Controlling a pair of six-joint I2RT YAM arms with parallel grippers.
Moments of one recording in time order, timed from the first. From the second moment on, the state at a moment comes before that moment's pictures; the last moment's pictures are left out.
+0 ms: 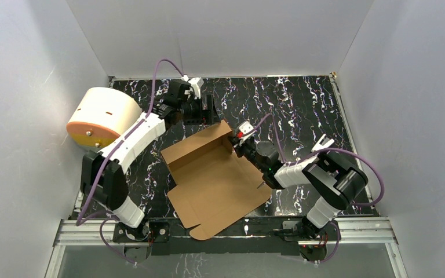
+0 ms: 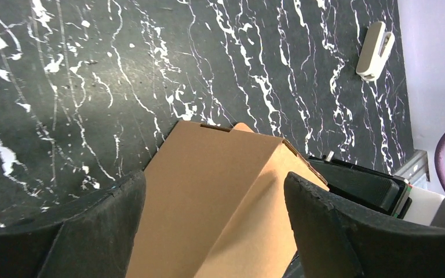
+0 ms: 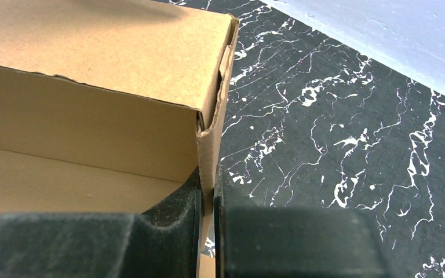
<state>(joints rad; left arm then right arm) -0.47 1.57 1.37 -0.50 0.26 -0.42 0.80 1.61 0.47 1.09 0.05 -0.10</state>
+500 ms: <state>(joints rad) -0.46 1.65 1.35 -0.41 0.41 -0.46 0.79 1.71 0.46 1.26 0.04 -0.12</state>
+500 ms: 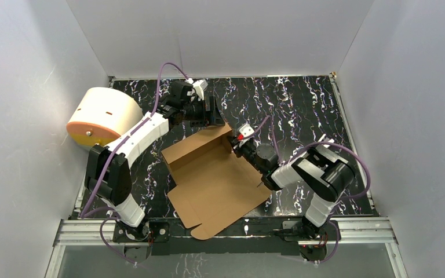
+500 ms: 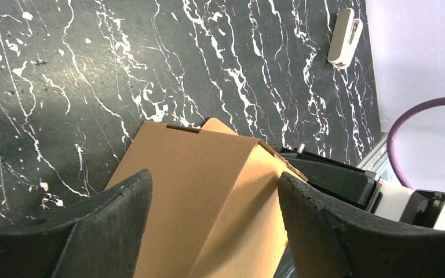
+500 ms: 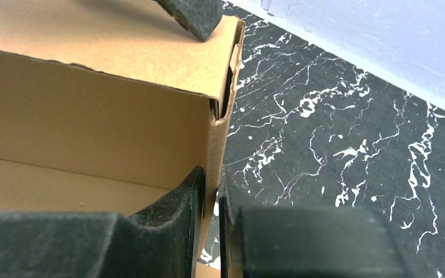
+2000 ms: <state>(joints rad) -0.44 1.67 1.27 -0.23 0.50 -0.57 0.87 1.92 0.60 1.44 0.47 -0.16</state>
